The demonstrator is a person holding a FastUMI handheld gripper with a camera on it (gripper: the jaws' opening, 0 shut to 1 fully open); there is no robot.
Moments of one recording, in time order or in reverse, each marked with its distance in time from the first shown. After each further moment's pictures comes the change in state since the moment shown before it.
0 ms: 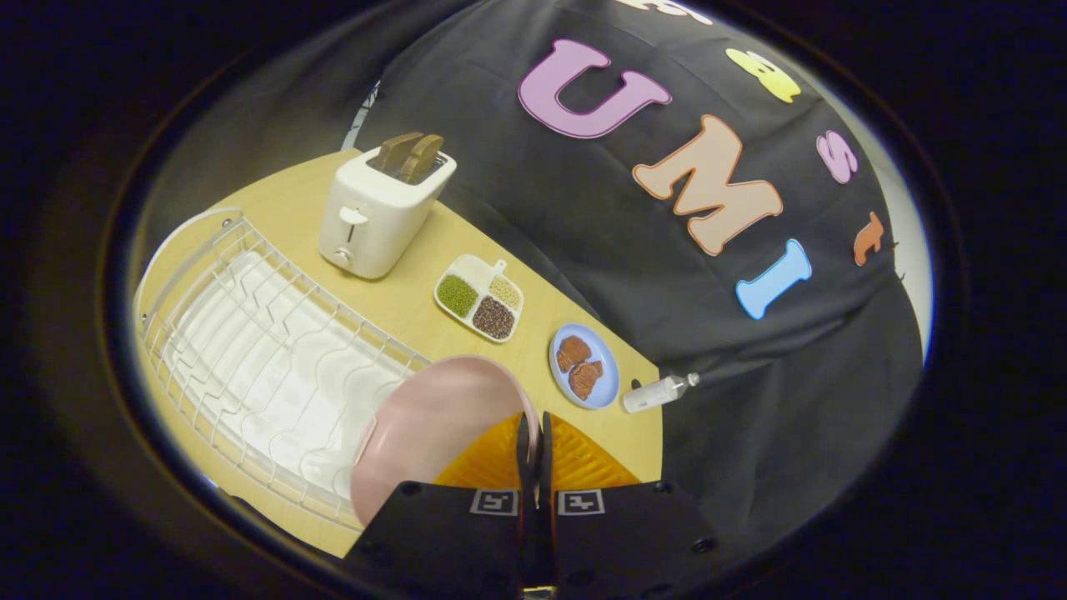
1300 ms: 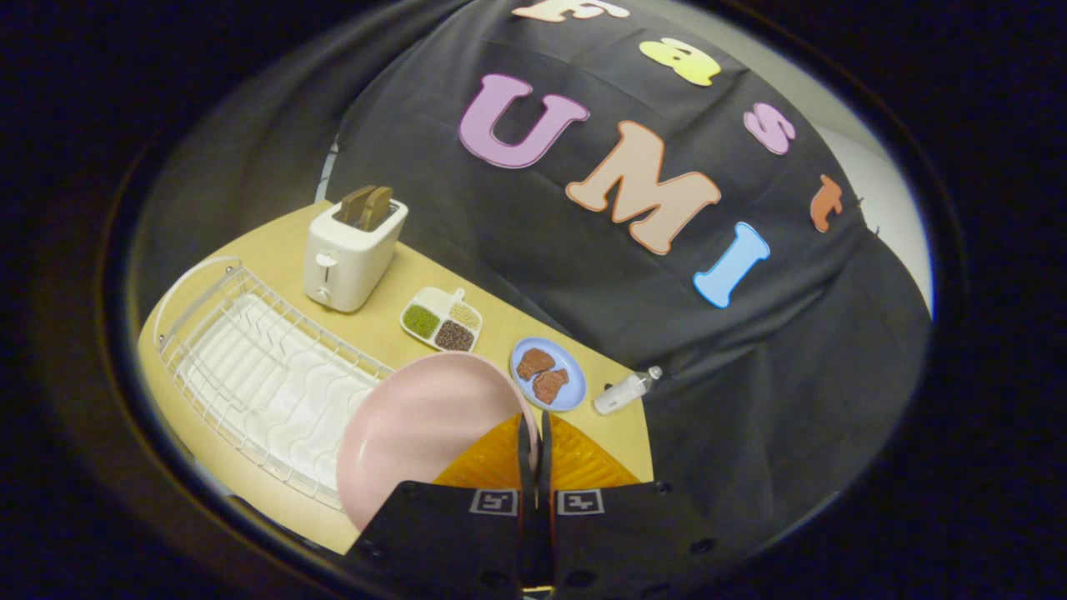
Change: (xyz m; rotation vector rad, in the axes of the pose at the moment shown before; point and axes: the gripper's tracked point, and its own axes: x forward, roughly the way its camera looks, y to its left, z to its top) arm -0.057 -0.096 -0.037 0.208 -0.143 -0.030
